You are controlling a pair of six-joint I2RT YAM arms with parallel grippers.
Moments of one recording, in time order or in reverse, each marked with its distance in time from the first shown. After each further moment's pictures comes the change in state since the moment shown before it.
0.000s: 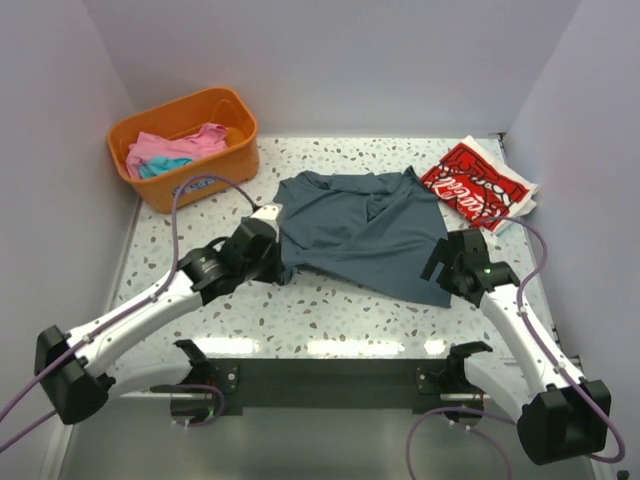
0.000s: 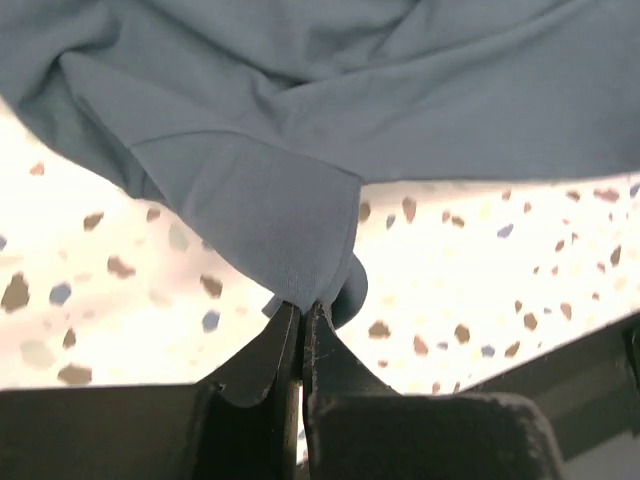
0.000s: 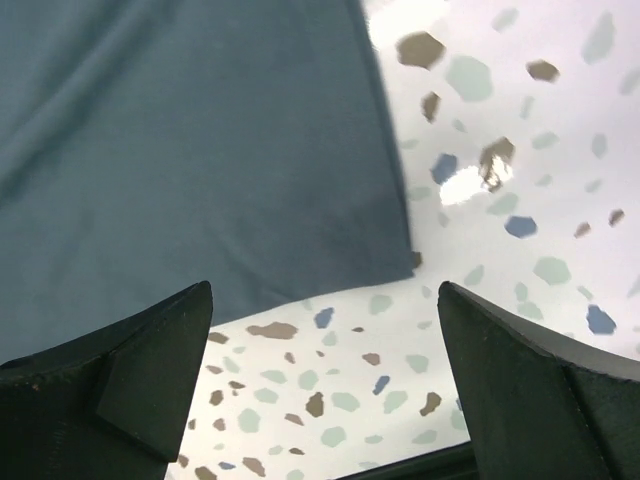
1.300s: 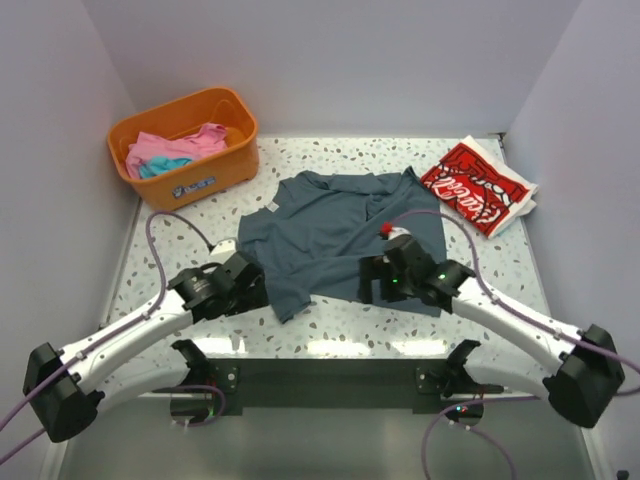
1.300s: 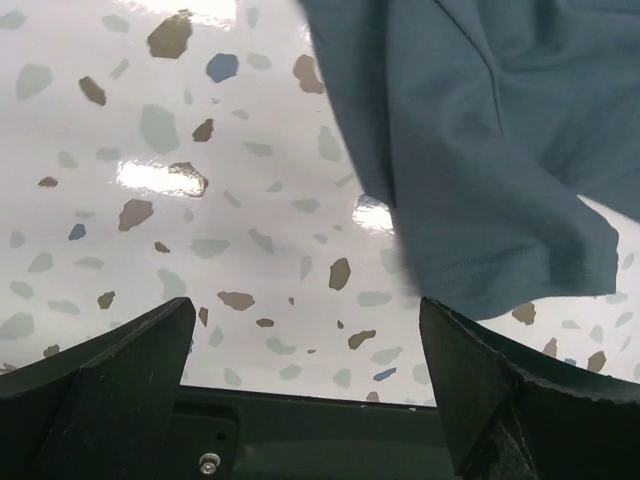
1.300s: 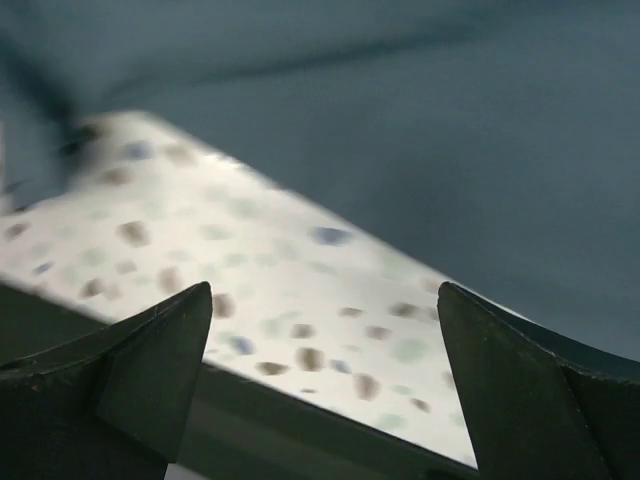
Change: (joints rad) left arm 0.000 -0.143 -0.209 -0.319 -0.171 -0.425; right arm 0.415 0.095 -0.005 0.122 -0.174 -0.058
